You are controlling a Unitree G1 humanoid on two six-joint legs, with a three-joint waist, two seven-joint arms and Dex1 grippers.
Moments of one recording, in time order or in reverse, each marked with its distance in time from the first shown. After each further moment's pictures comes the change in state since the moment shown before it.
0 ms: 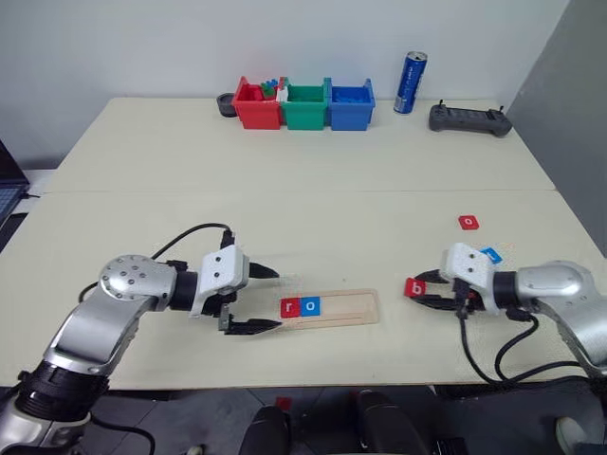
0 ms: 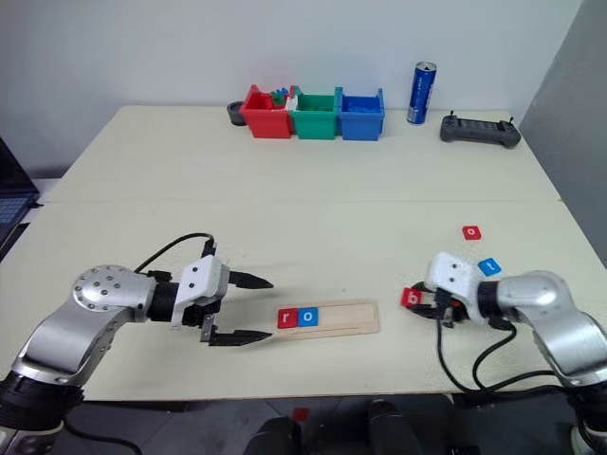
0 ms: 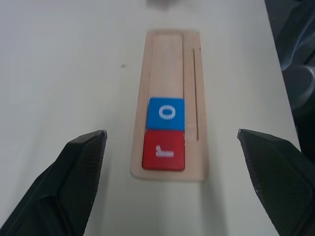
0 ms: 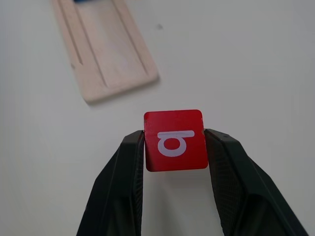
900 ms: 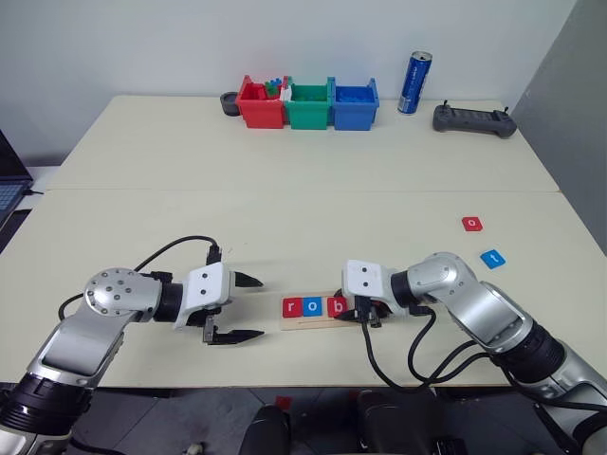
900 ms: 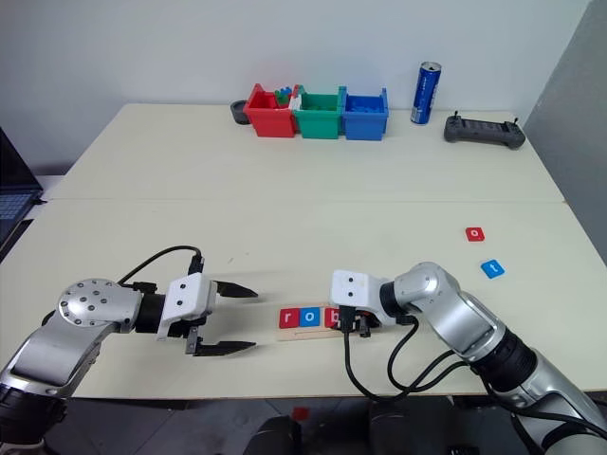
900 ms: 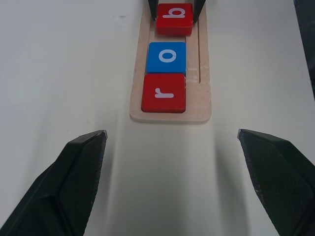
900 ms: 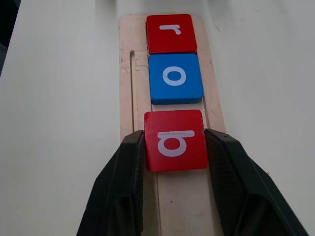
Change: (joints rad) left arm 0.087 0.010 0.012 0.066 0.035 -0.163 0.011; right arm -0.271 0.293 0.381 0.100 -0.165 0.121 -0.013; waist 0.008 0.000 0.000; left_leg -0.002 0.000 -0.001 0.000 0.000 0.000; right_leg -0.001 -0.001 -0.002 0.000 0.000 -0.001
